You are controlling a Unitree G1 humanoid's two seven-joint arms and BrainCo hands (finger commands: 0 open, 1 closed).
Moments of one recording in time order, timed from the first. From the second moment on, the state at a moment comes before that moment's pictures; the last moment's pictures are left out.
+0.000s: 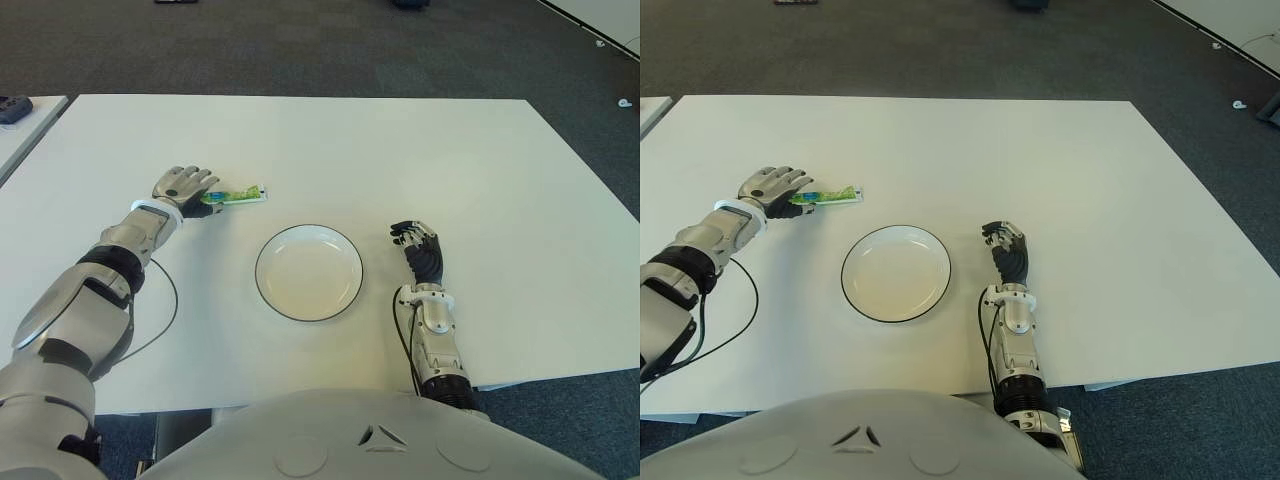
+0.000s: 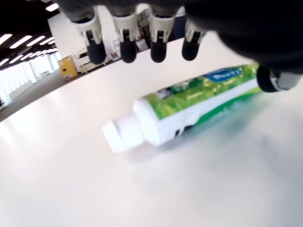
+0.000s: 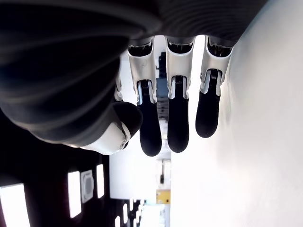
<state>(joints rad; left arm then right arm) -0.62 0.64 -0.68 1.09 0.99 -0.19 0.26 0.07 0.04 -0.06 0.38 -0.05 -0.39 -0.11</state>
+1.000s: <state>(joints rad) -0.68 0.69 -0.83 1.08 1.06 -0.33 0.20 0.08 0.03 -0.06 0.37 -0.05 -0.38 -0.11</state>
